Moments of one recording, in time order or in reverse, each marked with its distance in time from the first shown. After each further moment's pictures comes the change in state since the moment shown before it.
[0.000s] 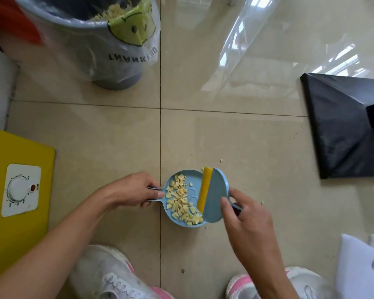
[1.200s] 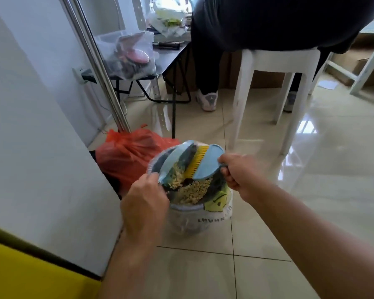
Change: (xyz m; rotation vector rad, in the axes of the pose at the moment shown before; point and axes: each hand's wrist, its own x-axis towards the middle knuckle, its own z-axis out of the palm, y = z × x) left_hand -0.095 0.079 -0.236 0.348 1.680 -0.060; right_hand 0.263 -0.307 -0.001 0.773 -0.296 0.009
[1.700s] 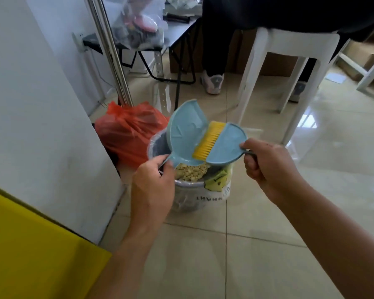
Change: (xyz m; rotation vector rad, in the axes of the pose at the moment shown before) left_hand -0.027 0.010 -0.011 -0.662 -0.079 -0.226; right_hand -0.035 0.016 -0.037 0.132 -0.030 -0.160
